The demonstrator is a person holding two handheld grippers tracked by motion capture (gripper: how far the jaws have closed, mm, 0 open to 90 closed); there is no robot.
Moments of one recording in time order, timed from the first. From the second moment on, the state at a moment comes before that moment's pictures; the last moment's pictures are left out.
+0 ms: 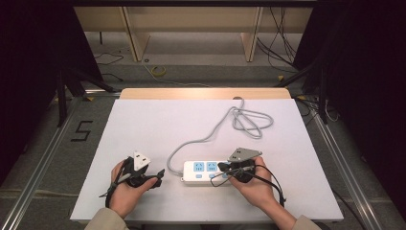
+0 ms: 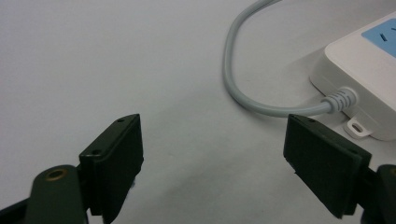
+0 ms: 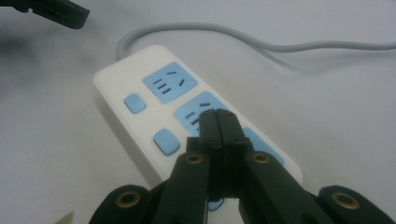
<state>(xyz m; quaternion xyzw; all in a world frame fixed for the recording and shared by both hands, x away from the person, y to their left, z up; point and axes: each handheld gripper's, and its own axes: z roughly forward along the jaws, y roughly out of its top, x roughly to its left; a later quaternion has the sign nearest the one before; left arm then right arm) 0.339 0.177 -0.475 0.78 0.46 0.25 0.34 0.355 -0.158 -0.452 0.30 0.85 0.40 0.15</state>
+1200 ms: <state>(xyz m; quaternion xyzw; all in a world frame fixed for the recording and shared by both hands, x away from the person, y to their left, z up) 0.339 0.177 -0.475 0.78 0.46 0.25 0.34 0.358 -0.143 -0.452 0.29 0.86 0.39 0.14</state>
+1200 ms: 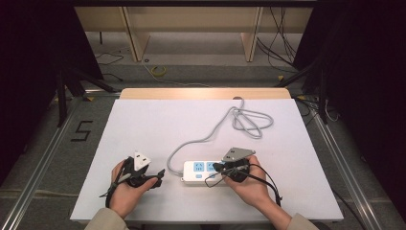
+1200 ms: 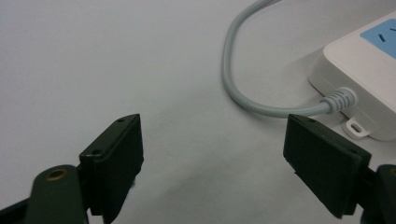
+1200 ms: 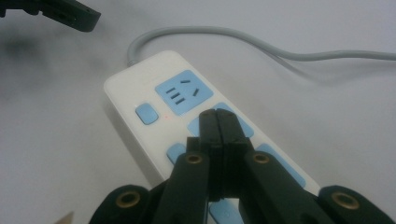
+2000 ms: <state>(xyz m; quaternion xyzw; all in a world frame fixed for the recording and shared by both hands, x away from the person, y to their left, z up) 0.339 0.176 -0.475 0.78 0.46 0.25 0.34 0.359 -0.134 -0.454 0.28 0.87 0.39 0.13</state>
